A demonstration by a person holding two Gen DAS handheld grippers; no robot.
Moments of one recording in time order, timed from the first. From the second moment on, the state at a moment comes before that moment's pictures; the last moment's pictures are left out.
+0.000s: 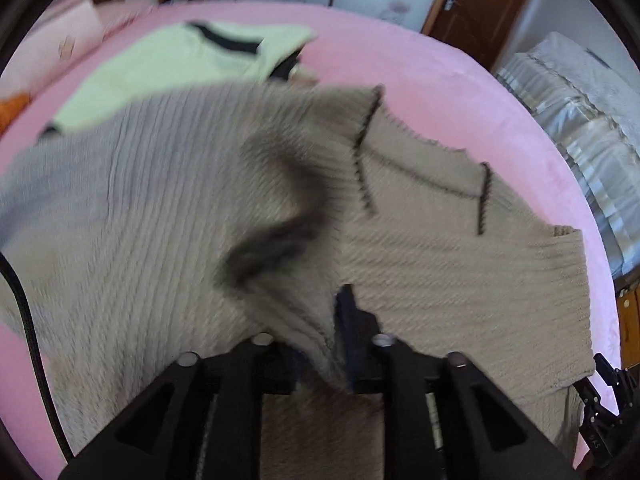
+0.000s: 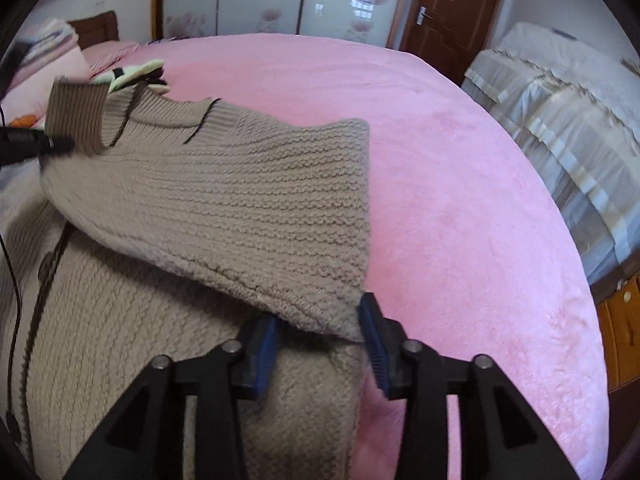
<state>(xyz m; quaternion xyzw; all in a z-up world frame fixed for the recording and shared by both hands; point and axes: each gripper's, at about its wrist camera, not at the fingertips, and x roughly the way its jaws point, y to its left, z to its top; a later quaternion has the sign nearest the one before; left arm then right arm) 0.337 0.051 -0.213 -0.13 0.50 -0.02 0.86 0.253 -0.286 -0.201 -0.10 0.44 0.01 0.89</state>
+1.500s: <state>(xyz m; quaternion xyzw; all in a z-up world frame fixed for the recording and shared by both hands) 0.365 0.039 -0.164 -0.04 0.46 0.03 0.89 0.330 -0.327 -0.156 0.09 0.43 -0.01 0.90</state>
